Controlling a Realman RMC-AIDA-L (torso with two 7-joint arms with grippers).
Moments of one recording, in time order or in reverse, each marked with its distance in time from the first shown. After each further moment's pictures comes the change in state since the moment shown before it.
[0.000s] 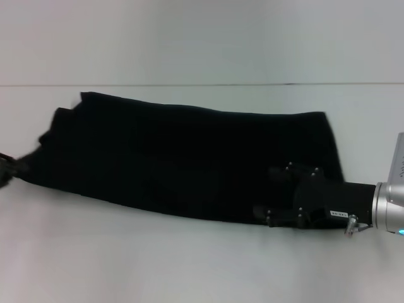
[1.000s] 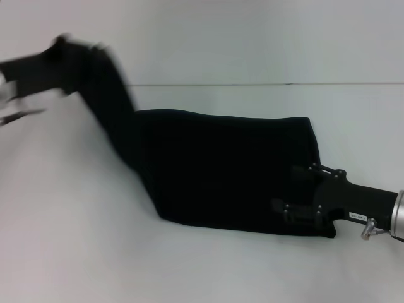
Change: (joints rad) left arm -0.273 -0.015 -0.078 -0.116 -0.216 0.115 0.140; right arm -0.056 -0.002 0.107 0.021 0.012 -0.005 0.007
